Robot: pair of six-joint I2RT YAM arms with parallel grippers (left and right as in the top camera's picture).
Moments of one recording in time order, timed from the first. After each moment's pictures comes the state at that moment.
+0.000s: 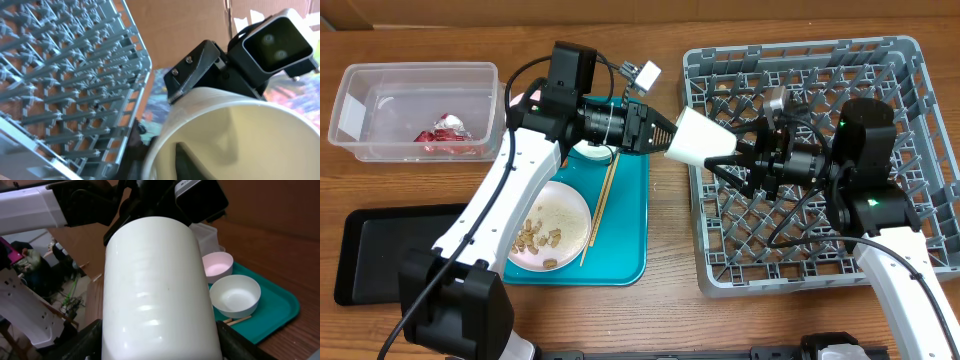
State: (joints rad) left arm -0.31 1.72 1.44 -0.58 1.30 -0.40; right arm 0.09 1.21 0.95 -0.17 -1.16 0.02
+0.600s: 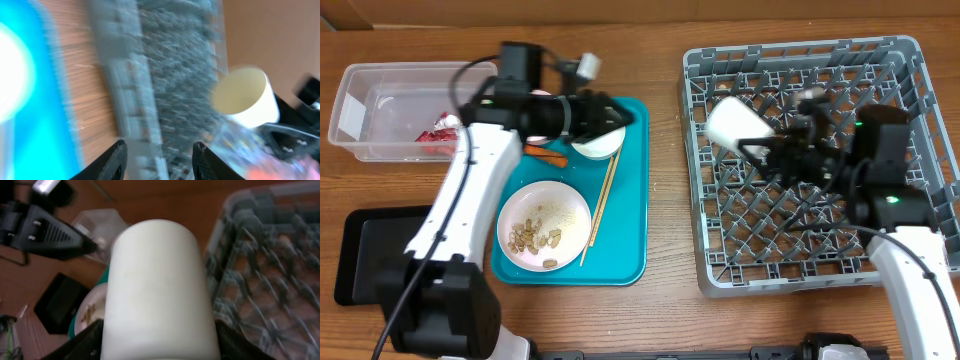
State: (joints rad) left arm -0.10 1.71 1.44 -0.73 0.90 -0.36; right arm -0.05 1.21 0.97 -0.46 -0.76 0.08
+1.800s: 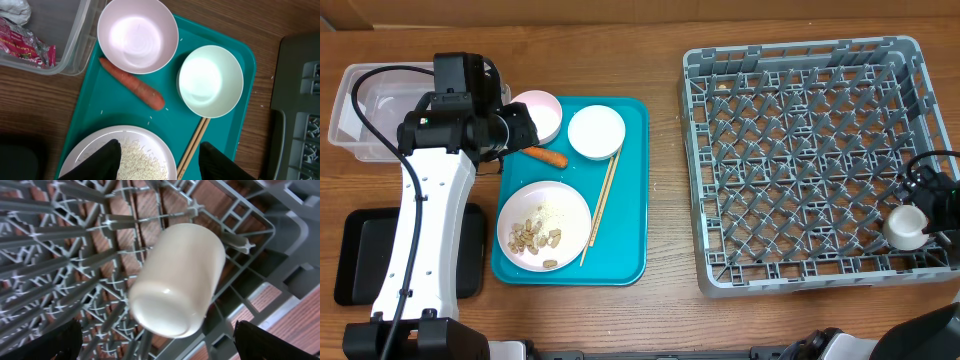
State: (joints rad) left arm 0.04 1.55 1.44 -0.96 0.13 -0.31; right arm -0.66 1.48 1.30 -1.22 -0.07 0.23
